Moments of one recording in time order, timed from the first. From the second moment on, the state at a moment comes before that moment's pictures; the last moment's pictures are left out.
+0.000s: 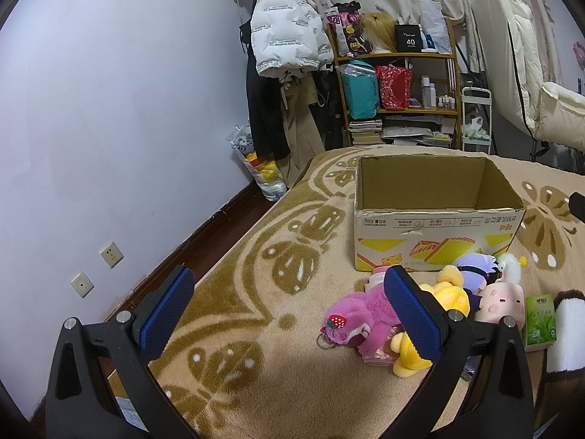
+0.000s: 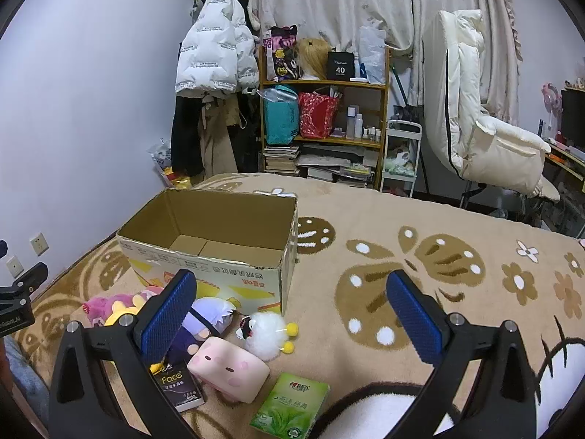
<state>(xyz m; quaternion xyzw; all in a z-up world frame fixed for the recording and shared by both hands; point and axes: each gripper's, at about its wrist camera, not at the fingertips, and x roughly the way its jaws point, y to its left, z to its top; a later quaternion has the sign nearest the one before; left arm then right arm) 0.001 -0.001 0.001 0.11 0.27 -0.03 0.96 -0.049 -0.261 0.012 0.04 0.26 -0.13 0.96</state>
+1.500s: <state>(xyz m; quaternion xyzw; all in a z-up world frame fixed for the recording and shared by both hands) 0.001 -0.003 -0.002 0.12 0.27 -0.03 0.96 -0.049 -0.257 0.007 0.04 0.26 -0.13 0.96</state>
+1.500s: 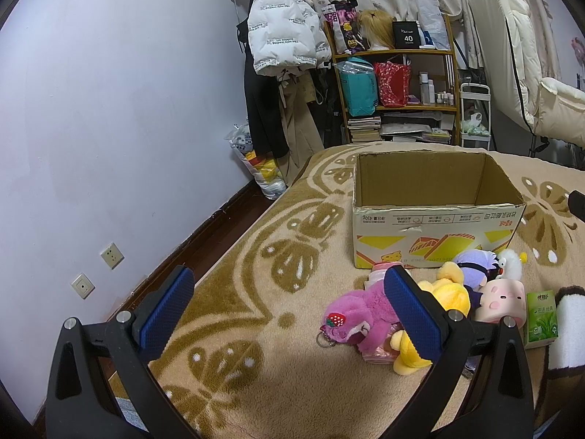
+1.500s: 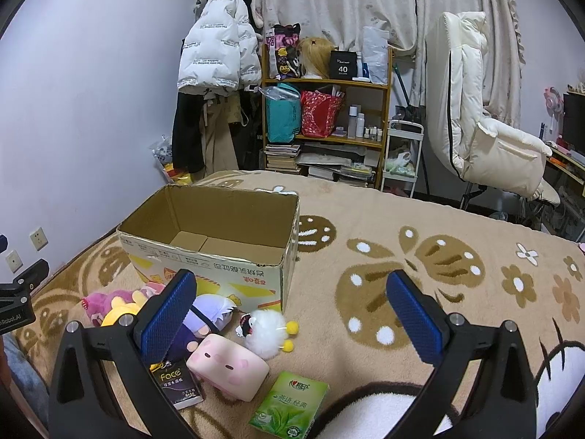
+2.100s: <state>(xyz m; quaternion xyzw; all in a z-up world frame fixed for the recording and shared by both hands) 0.000 -0.003 -0.007 0.12 0.27 -0.03 0.95 -0.048 -0.256 0.007 0.04 0.26 -0.13 0.96</state>
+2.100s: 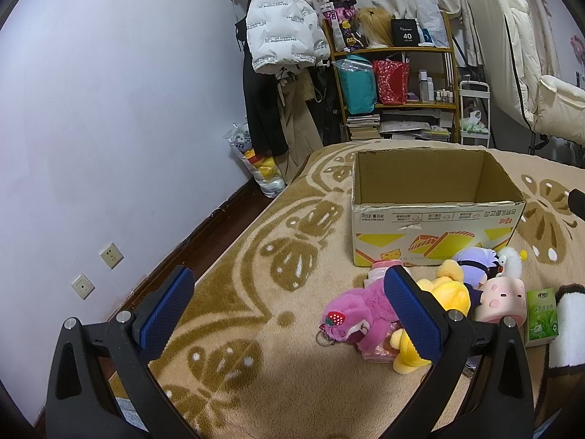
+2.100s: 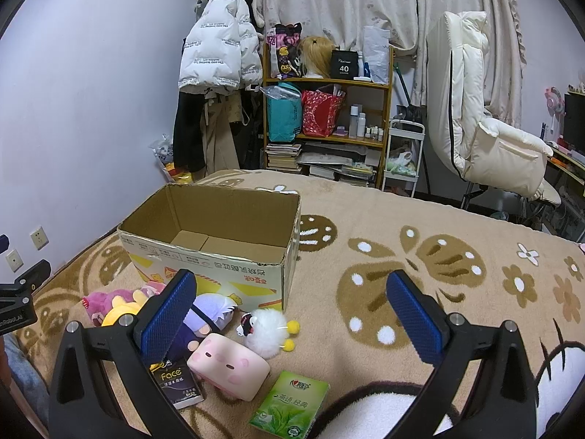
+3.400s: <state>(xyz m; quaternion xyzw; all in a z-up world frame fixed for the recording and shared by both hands) 0.035 -0.019 -0.025 0.13 0.34 -0.06 0.93 -0.023 -0.270 -0.021 0.06 0.36 -0.12 0.93</state>
